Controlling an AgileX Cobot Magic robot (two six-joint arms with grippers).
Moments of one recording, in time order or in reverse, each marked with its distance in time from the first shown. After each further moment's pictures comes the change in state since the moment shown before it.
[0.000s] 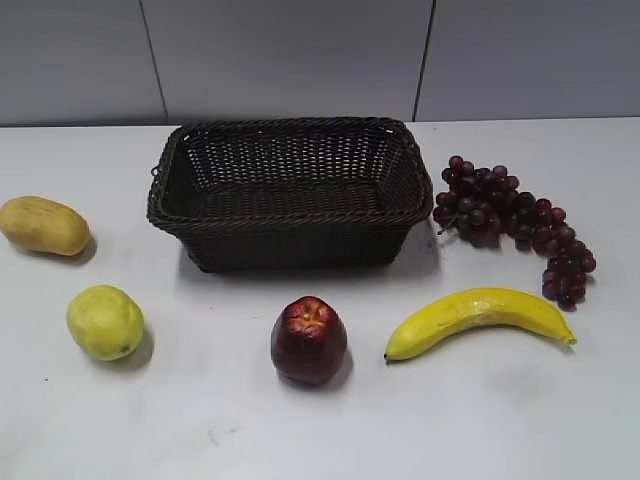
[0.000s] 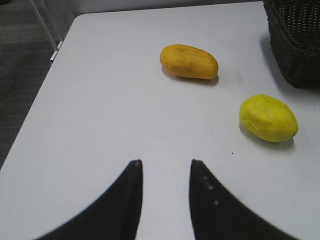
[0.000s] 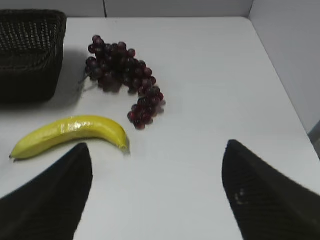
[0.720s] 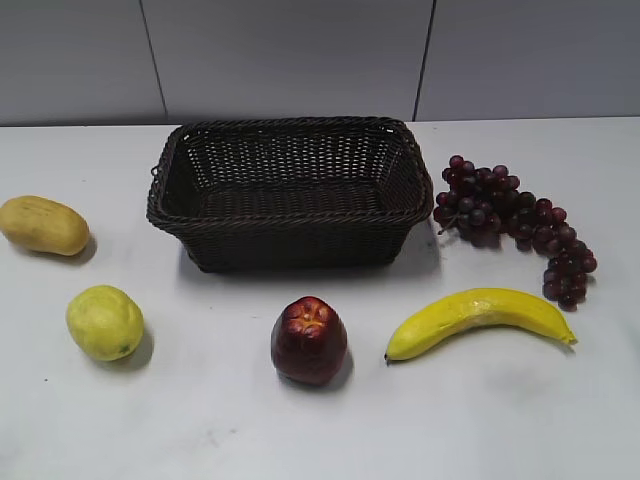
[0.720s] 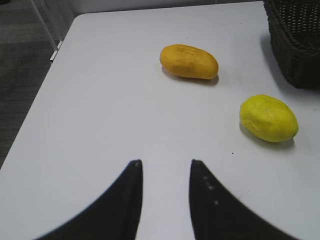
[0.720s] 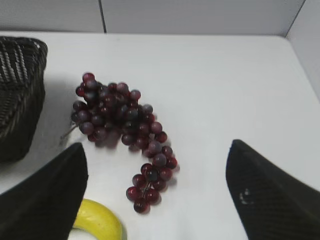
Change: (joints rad) left arm 0.000 0.000 0.000 0.000 0.000 0.000; right arm 0.000 0.859 -0.032 0.002 -0.734 0.000
